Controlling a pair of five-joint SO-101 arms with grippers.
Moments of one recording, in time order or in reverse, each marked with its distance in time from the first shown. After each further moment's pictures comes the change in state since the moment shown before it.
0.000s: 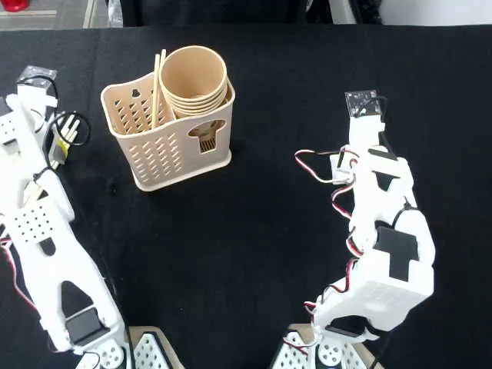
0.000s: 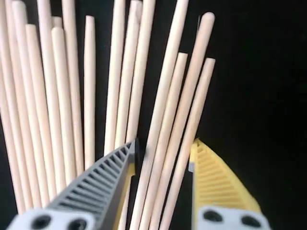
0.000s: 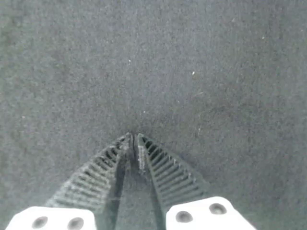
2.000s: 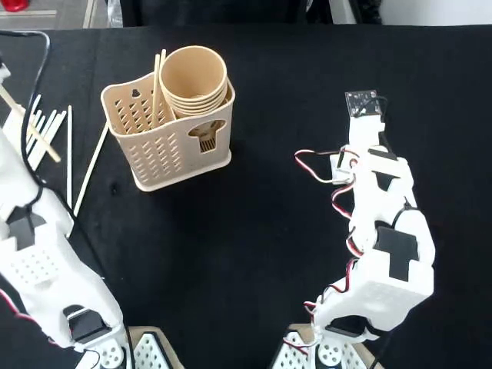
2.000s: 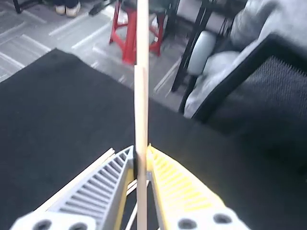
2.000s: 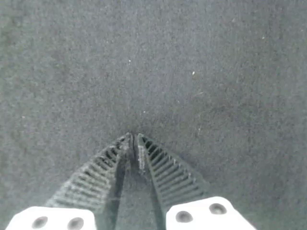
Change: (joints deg) left arm 4.2 -45.9 -19.6 11.9 51.7; right arm 0.0 0.0 0.0 0.0 0.0
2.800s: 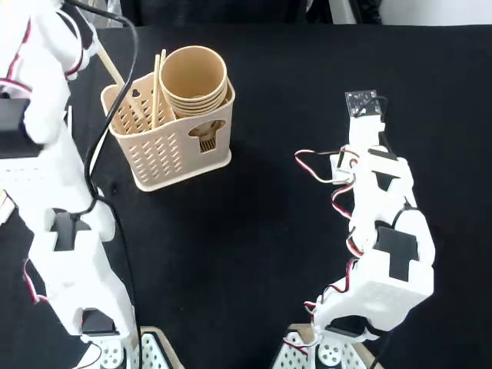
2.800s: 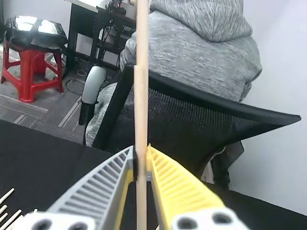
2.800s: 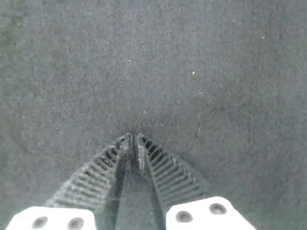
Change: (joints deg) left arm 21.6 -2.8 -1.5 -8.2 6.7; right arm 0.0 0.0 0.0 0.0 0.0
